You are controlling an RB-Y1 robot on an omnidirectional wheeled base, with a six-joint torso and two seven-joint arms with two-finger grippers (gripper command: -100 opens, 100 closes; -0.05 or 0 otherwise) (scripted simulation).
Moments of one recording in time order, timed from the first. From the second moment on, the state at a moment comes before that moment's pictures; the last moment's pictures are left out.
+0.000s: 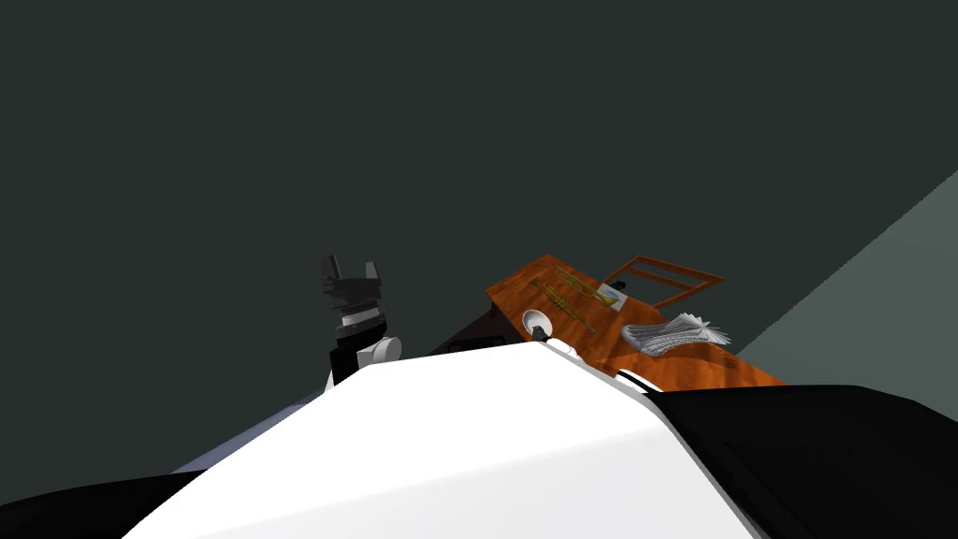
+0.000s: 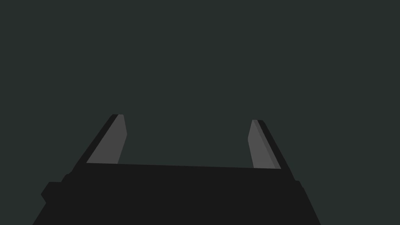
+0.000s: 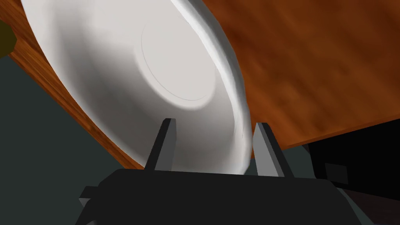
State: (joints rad) left arm 0.52 0.03 0.04 -2.28 0.11 -0.45 0.07; right arm 0.12 -0.50 0.53 -0.77 1.13 0.04 0.89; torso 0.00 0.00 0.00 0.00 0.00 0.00
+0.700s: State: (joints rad) left arm 0.52 0.03 0.04 -2.28 0.11 -0.45 0.07; right arm 0.12 -0.55 0.59 -0.80 1.08 0.05 0.87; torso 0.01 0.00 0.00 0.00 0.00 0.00
